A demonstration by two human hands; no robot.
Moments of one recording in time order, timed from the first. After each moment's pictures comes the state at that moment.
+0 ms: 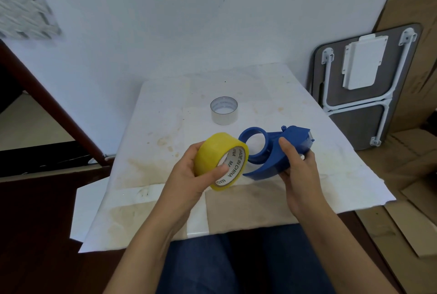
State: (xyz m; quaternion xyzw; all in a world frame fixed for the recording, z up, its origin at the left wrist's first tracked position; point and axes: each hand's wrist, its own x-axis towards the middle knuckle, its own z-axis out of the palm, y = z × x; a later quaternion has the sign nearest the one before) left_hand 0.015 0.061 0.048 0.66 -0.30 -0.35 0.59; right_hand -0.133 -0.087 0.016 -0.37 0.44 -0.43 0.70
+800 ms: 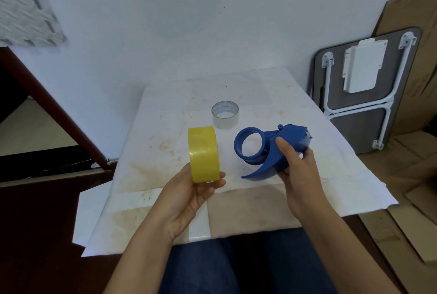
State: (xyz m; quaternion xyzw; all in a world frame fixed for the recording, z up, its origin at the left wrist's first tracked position) left_hand 0.017 0.063 0.053 0.56 -0.05 -0.50 0.66; right_hand -0.133 -0.083 0.030 -0.39 0.41 -0.42 0.71
